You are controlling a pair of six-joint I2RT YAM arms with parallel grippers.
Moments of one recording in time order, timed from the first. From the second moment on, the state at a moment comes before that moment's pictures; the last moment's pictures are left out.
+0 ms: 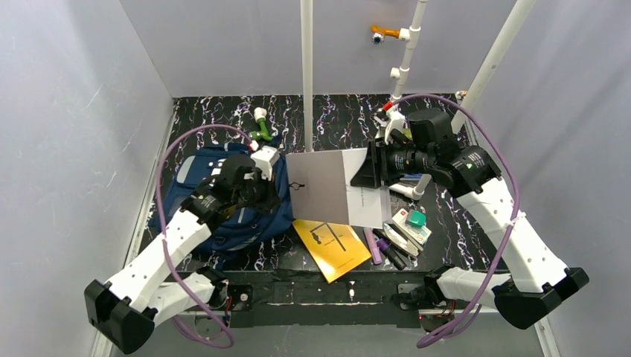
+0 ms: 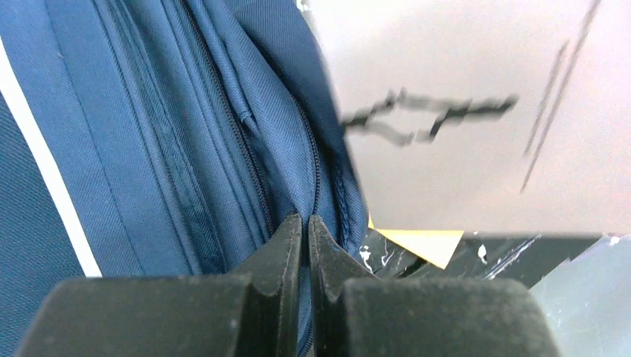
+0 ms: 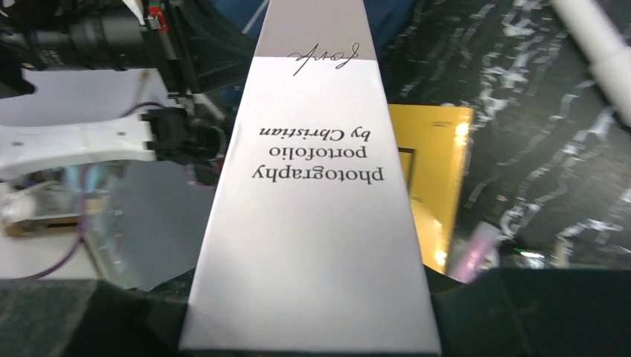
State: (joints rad) left arm -0.58 1.00 0.90 -0.65 0.16 -0.24; right arm 0.59 1.16 1.46 -0.97 -0.45 0.32
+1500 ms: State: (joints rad) left arm -0.55 0.71 1.00 -0.58 -0.07 -0.04; right arm 0.55 1.24 1.51 -0.98 -0.45 0.50
